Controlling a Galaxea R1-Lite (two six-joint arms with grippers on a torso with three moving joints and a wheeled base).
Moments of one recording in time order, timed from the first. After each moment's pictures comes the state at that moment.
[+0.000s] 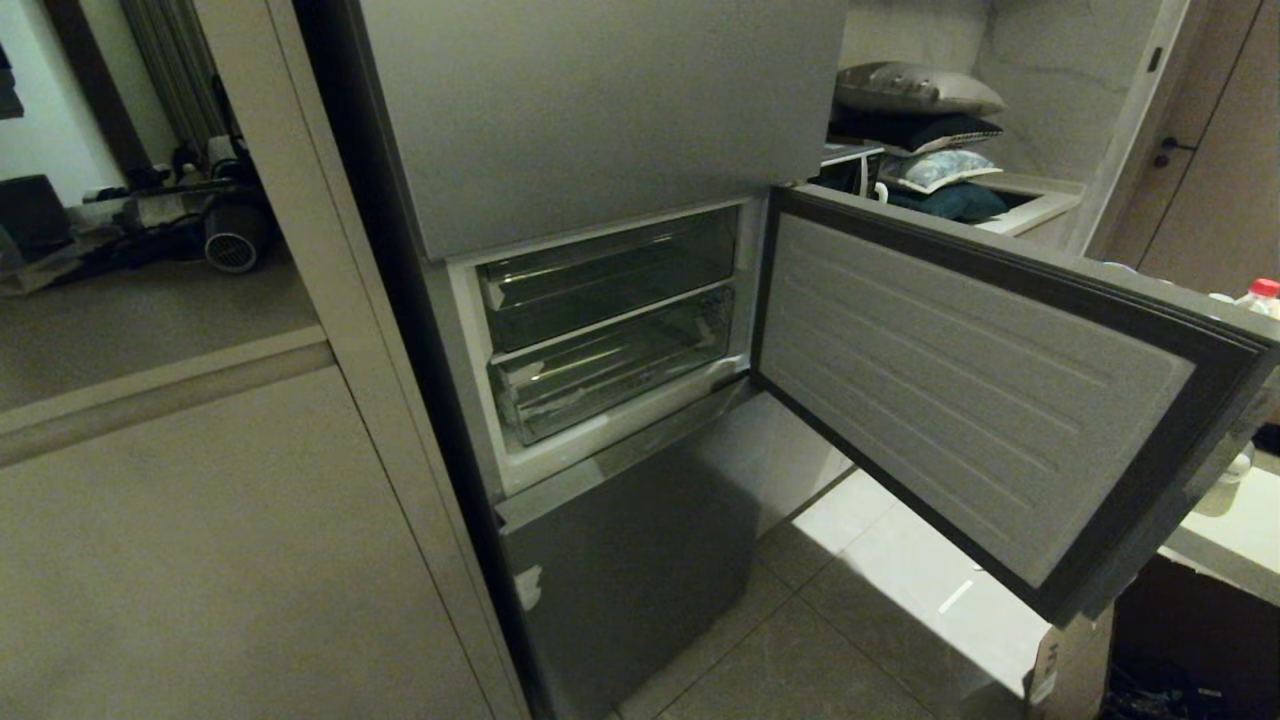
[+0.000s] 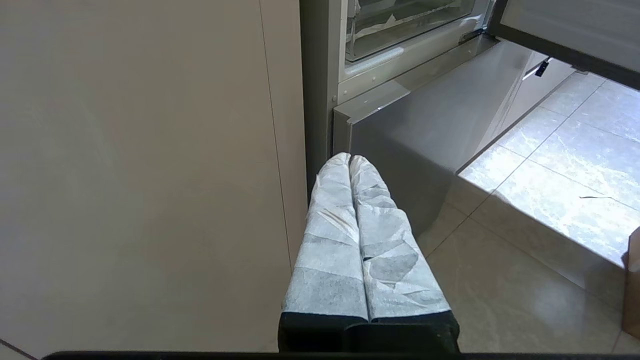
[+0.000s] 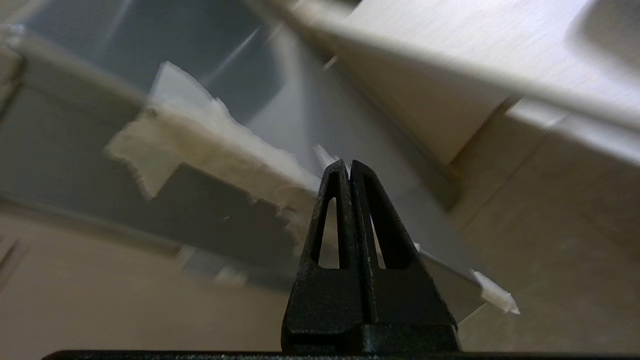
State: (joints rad) left arm -0.01 0.00 0.00 0.00 0.00 0.00; right arm -0.78 1.69 -0.73 -0.64 0.98 0.42
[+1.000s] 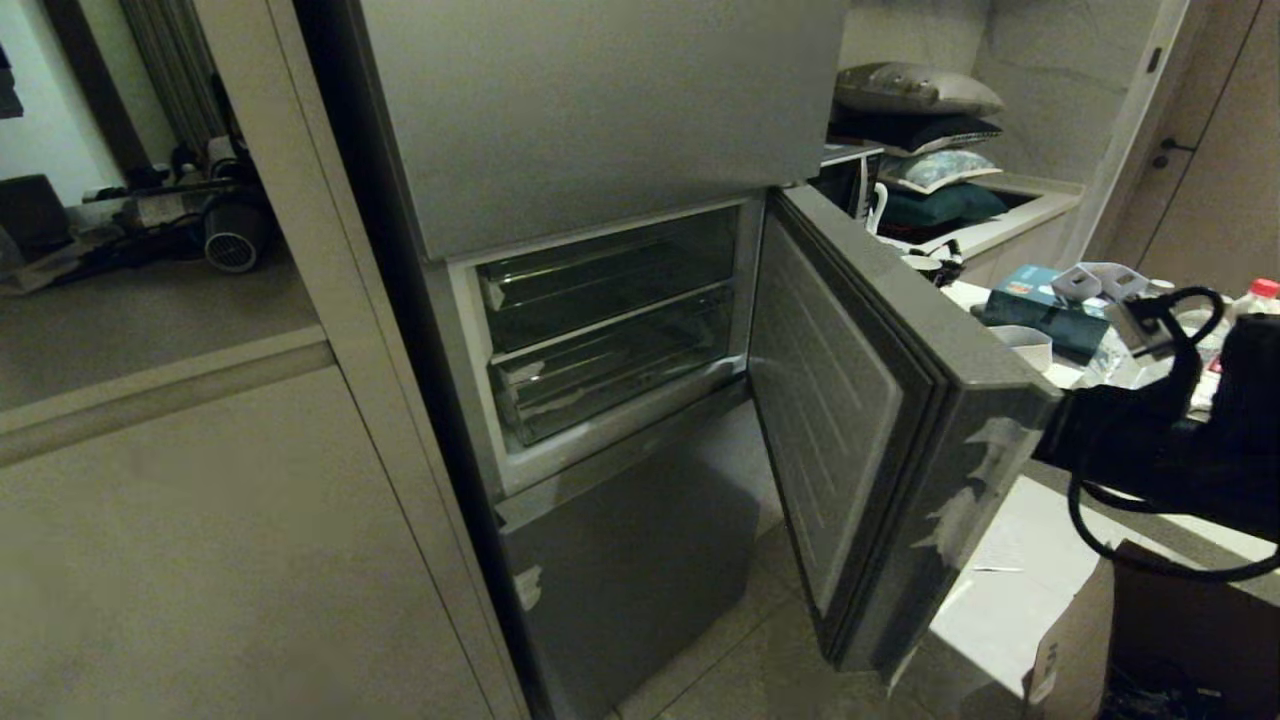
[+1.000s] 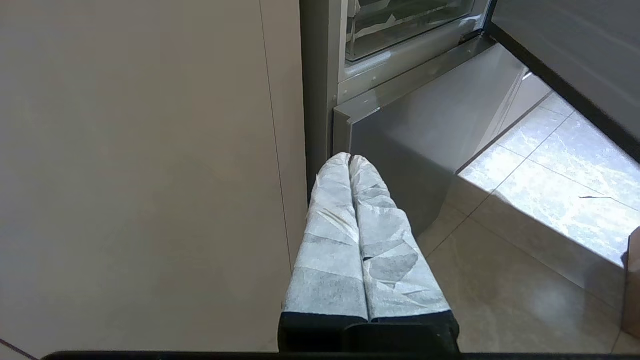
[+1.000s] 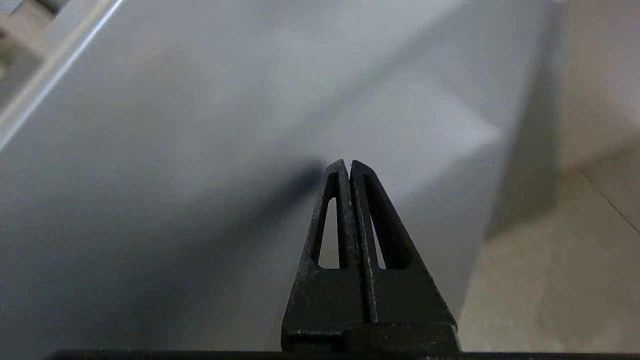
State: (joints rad) left arm -0.01 0.00 0.00 0.00 0.00 0.00; right arm 0.05 1.62 -0.66 -0.76 0.52 0.40
